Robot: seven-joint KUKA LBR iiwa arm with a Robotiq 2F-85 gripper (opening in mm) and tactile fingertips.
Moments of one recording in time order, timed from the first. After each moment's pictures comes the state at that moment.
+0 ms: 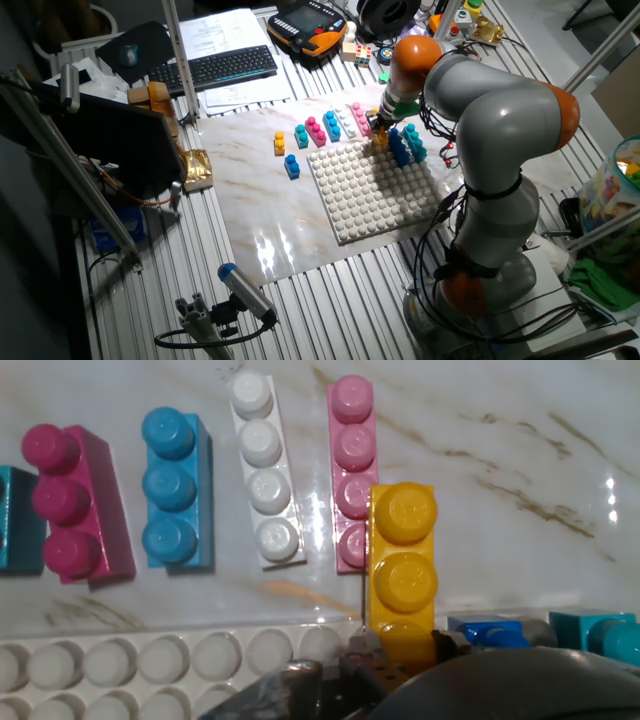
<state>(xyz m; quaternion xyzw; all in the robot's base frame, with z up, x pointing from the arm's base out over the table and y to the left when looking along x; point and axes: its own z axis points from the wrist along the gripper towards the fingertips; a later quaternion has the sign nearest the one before) 0.583 -0.034 0.117 0.02 1.00 -0.02 0.06</state>
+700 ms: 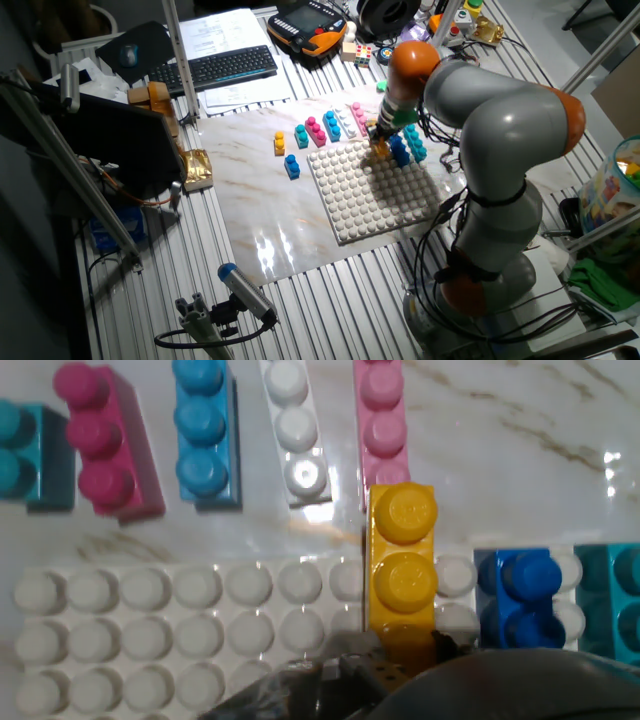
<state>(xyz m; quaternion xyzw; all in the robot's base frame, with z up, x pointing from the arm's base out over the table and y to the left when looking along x) 0.529 -0.016 0.113 0.00 1.00 -0.01 0.04</state>
